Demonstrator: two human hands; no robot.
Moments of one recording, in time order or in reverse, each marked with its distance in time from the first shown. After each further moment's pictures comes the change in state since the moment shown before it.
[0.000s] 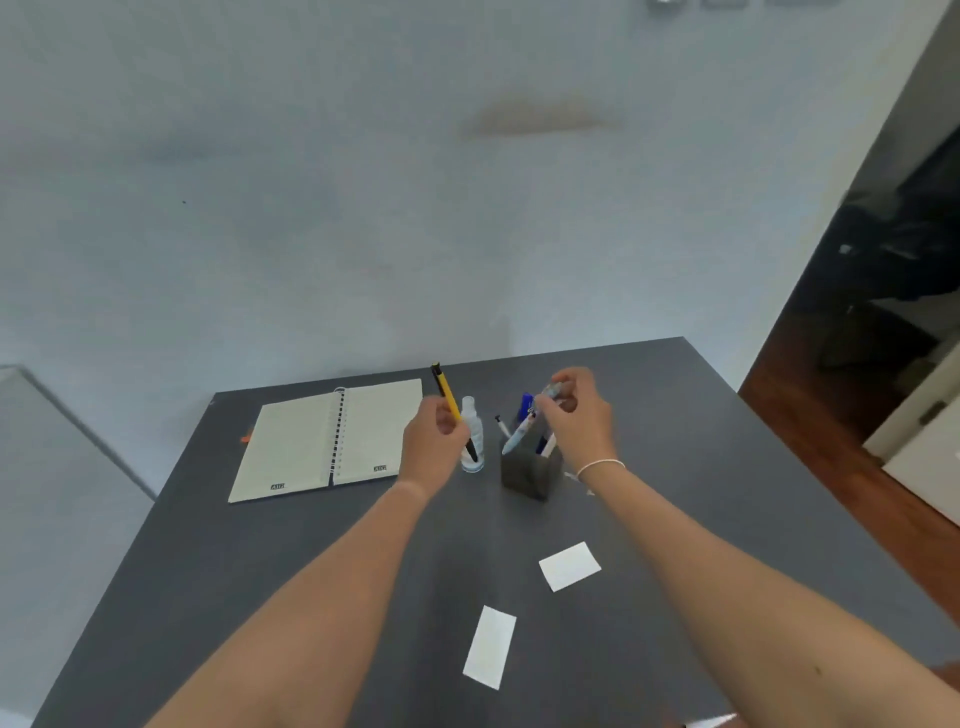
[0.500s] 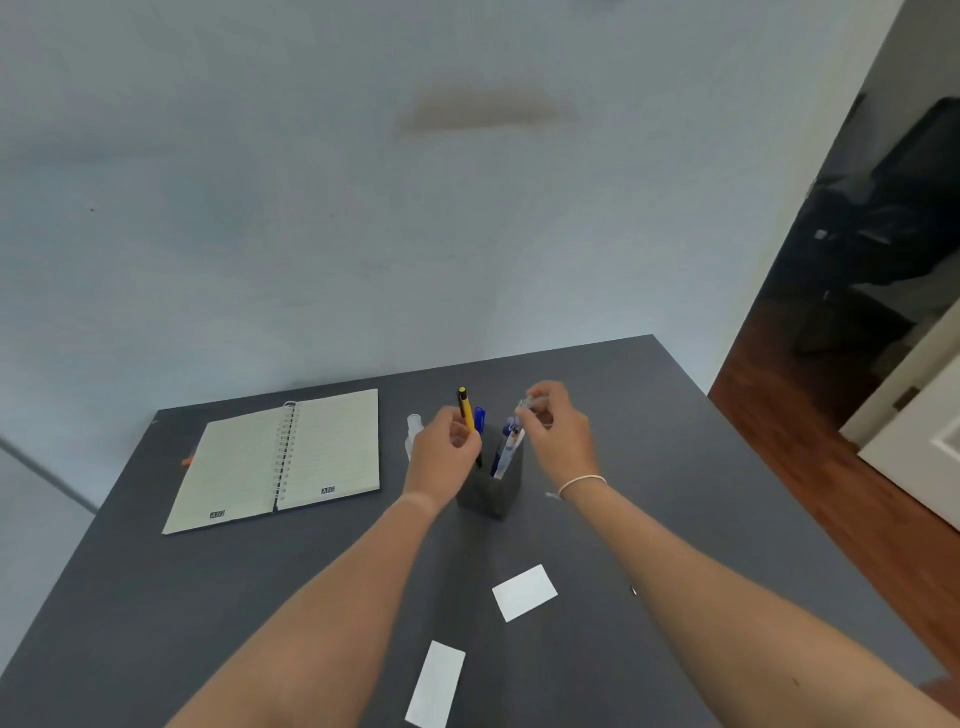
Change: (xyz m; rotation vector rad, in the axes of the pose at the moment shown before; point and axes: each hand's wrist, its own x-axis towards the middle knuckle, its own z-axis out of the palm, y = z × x) left_hand 0.022 0.016 0.080 0.139 -0.076 0.027; right_hand 0.036 0.033 -0.036 -0.108 -0.060 -0.017
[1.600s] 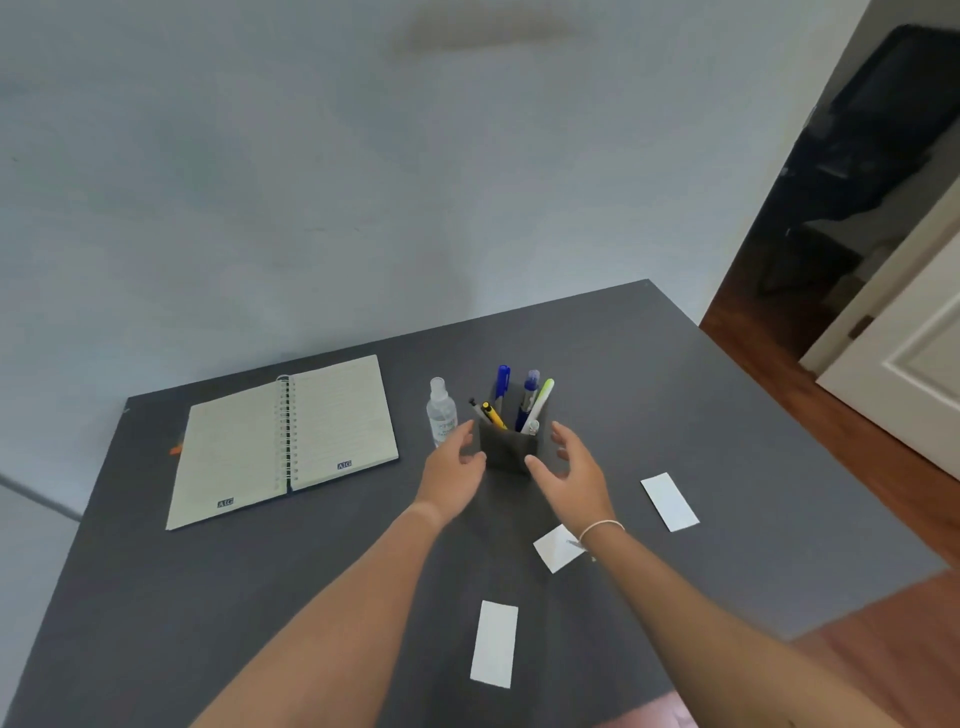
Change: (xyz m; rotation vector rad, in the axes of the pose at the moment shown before) left_hand -0.012 -0.072 -0.012 -0.120 -0.335 -0.148; right_hand -0.071 0.055 0.056 -0.056 0.026 0.283
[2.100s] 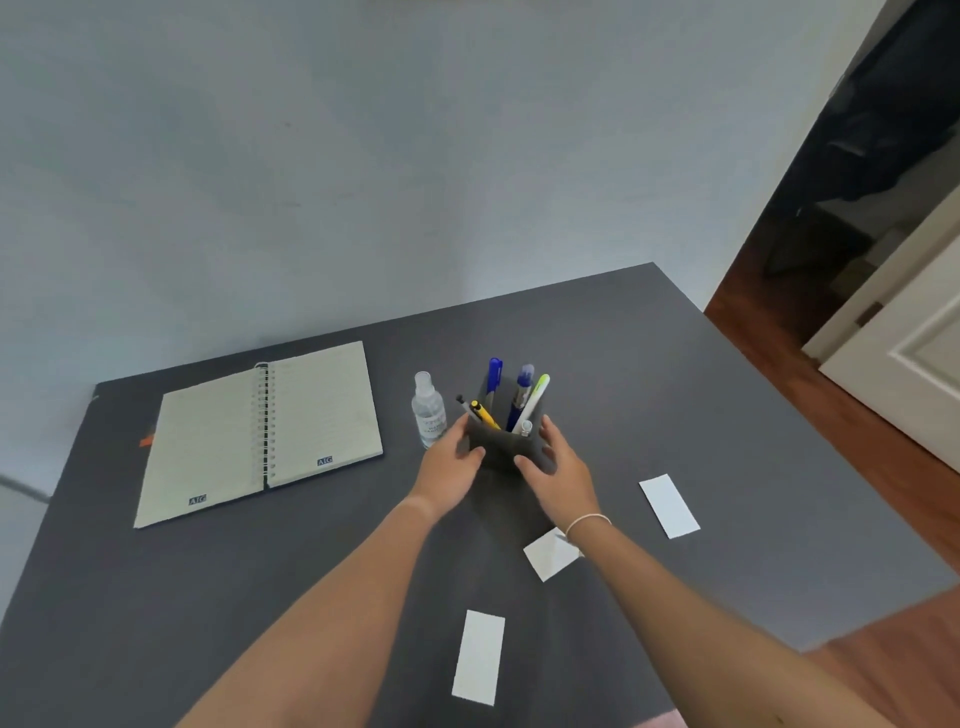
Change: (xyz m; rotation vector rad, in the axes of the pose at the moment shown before) left_hand 0.028 -0.010 0.014 -0.034 -0.097 -0.003; right_hand 0.022 0.008 0.008 0.067 -0.077 0.065
